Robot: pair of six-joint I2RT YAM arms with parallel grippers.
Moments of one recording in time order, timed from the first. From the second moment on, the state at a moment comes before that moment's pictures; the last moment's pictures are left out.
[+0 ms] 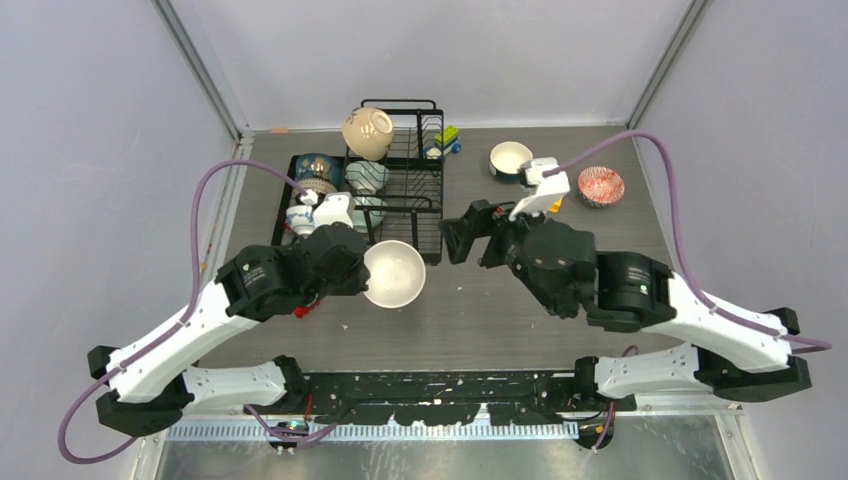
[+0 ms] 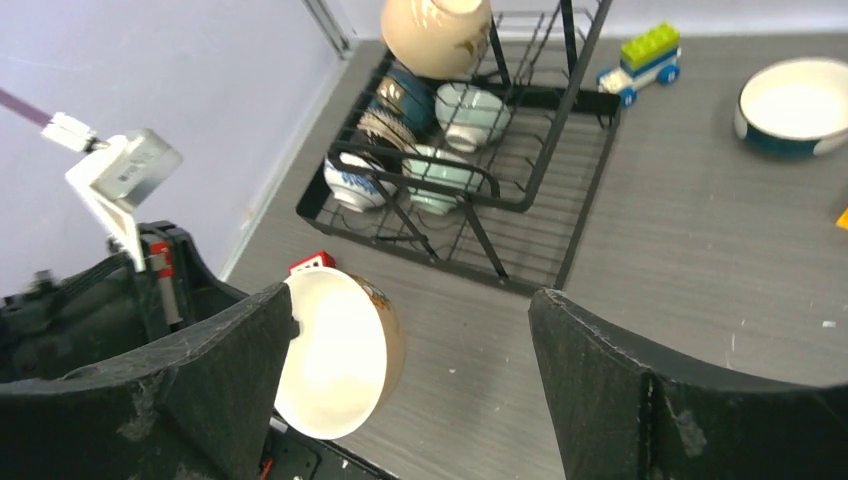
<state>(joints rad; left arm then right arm) -1.05 1.02 1.36 -1.18 -0.47 -0.82 1.37 1.06 1.47 -0.62 0.86 0.54</state>
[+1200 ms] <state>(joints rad) -1.05 1.12 1.41 -1.43 -0.43 -1.29 1.24 1.48 1.64 -0.99 0.43 0.74</state>
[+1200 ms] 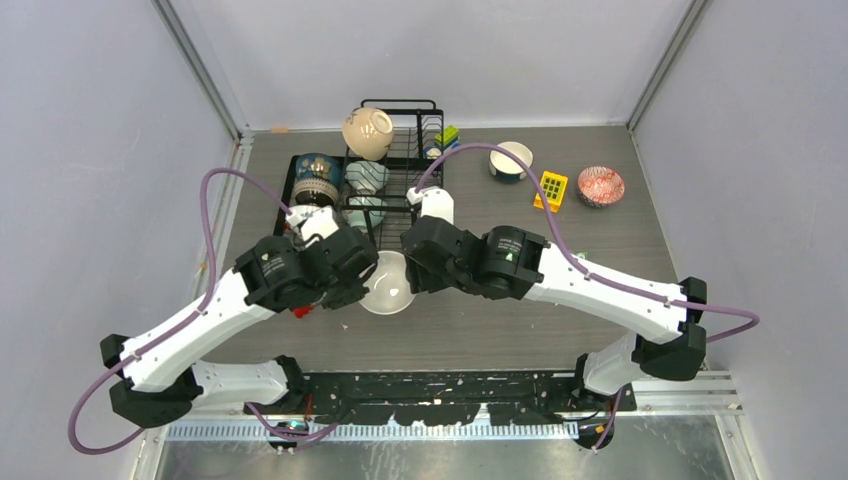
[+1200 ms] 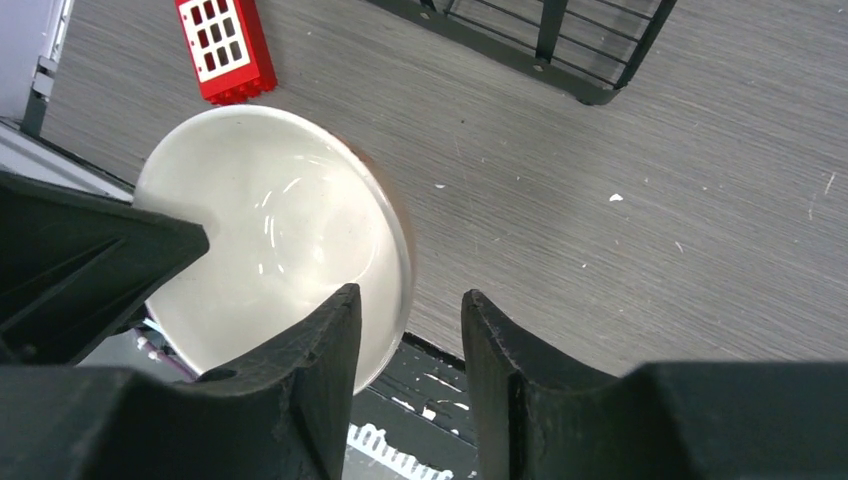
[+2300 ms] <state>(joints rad) -1.05 1.00 1.32 -1.27 -0.40 -1.23 1.21 1.55 1.62 -0.98 0.37 0.73</state>
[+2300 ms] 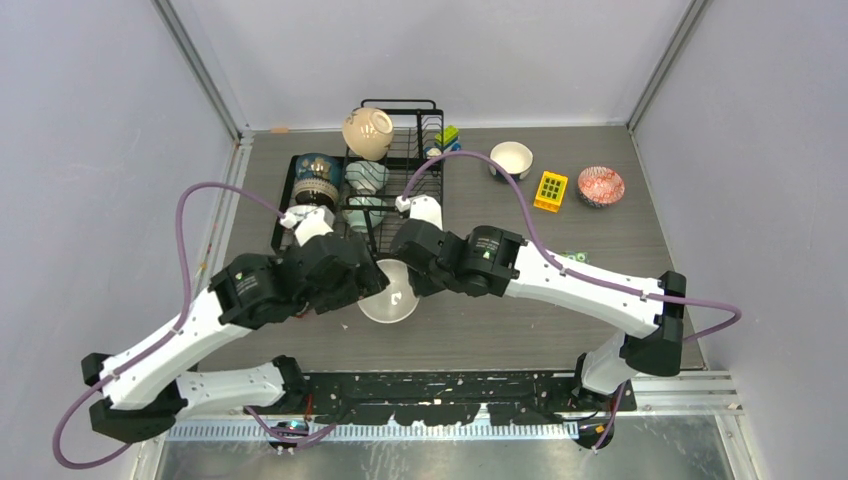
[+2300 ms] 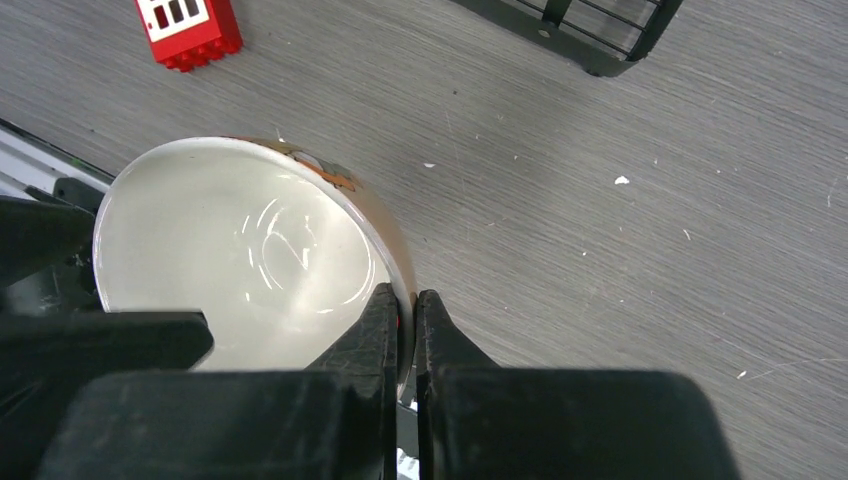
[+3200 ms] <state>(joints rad) -1.05 0.65 1.01 -0.85 -0.37 -0.78 0.33 1.21 1.53 -1.12 0.49 0.58</state>
